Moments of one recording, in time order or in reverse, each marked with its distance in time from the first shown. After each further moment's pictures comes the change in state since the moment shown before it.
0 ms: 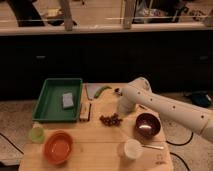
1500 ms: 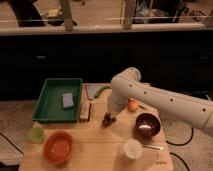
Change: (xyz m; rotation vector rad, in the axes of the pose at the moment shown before) arm -0.071 0.012 -0.049 -0.051 -0.014 -0.252
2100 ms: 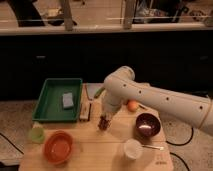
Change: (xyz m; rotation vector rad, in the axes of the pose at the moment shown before) arm -0.036 0.002 -0.011 -0.029 -0.012 -0.104
